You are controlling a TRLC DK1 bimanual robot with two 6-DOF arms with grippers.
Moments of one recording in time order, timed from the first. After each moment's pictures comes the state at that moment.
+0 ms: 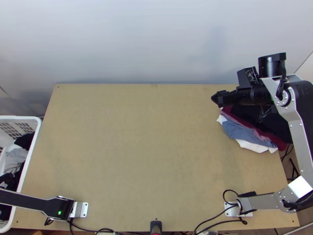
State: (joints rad) left arm 1.41 2.16 1.44 -0.77 0.10 0.85; right arm 0.25 1.51 1.94 -1.26 -0.25 0.00
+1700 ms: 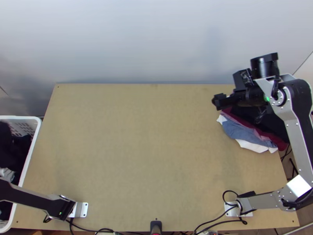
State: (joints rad) left arm 1.19 1.87 1.96 -1.40 0.63 0.44; right arm 0.29 1.53 1.95 -1.32 -0.11 -0.02
